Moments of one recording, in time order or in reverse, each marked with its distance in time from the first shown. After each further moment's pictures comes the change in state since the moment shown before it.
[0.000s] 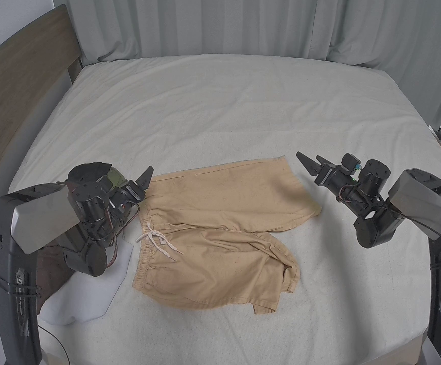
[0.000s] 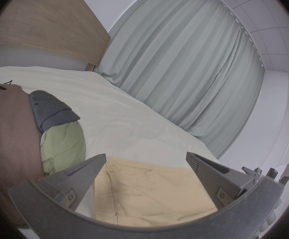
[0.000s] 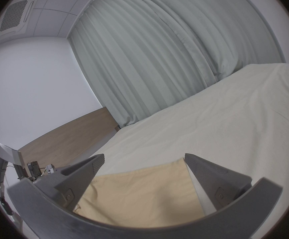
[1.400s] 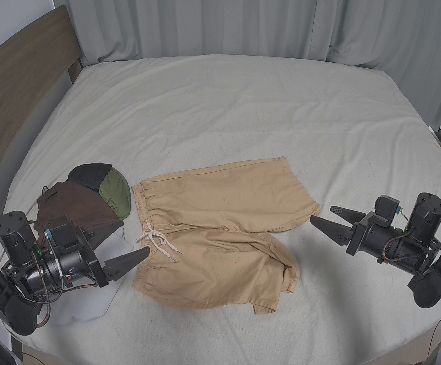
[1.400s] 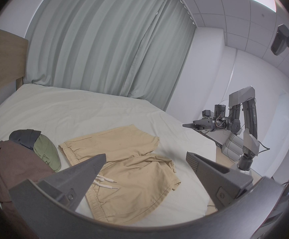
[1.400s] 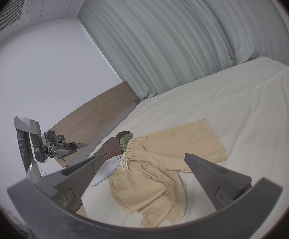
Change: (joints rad) left arm 0.006 -0.636 0.825 0.000 -0.635 0.478; right arm 0.146 -0.575 0.908 -0.074 0.078 -0.131
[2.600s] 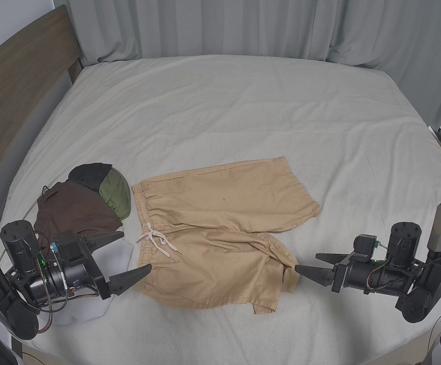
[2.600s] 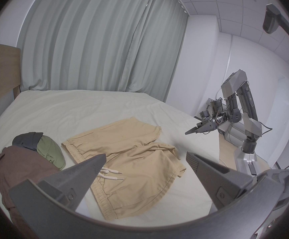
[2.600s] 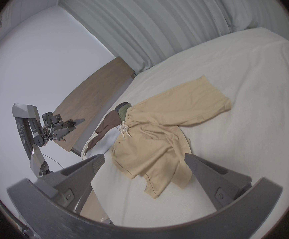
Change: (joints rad) left arm 0.004 0.039 0.050 0.000 0.001 0.153; right arm 0.039 0.172 0.102 -0.001 0.041 -0.005
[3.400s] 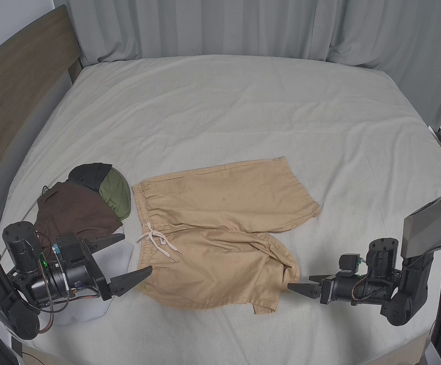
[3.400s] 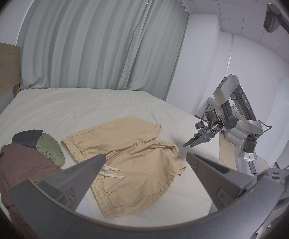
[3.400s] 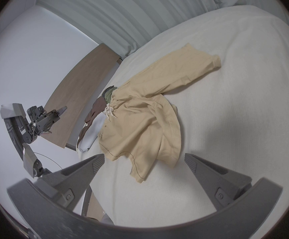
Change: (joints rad) left arm 0.002 0.018 0.002 0.000 0.000 0.007; right arm -0.014 0.216 -0.033 -0.003 -0.002 0.031
